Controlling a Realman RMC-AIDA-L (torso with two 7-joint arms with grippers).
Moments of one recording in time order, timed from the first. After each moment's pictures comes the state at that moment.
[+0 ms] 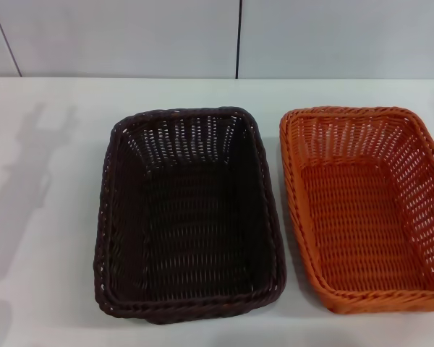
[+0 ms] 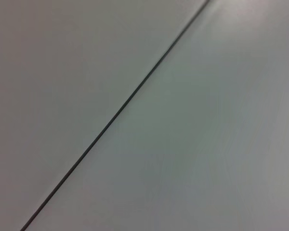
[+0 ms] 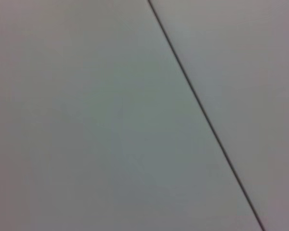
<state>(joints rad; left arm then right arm) -0.56 -2.07 -2.37 -0.19 0.52 -1.37 2.18 0.71 2.07 -0.16 -0.11 -0.94 -1.16 0.57</state>
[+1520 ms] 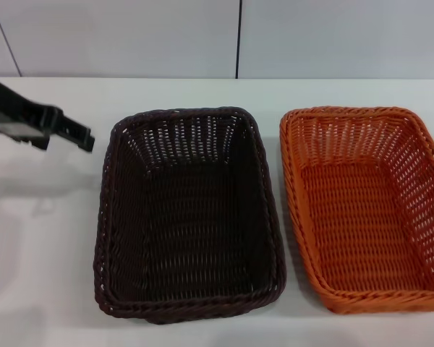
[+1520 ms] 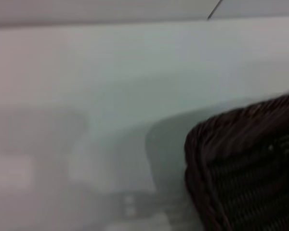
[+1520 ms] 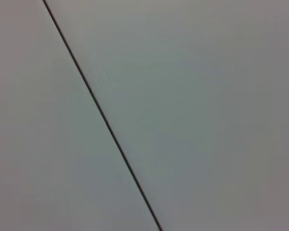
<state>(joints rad) -0.74 -1.90 -2.16 -1.25 2.57 -1.69 0.30 0.65 2.05 -0.10 -0.15 -0.92 -1.05 0.67</state>
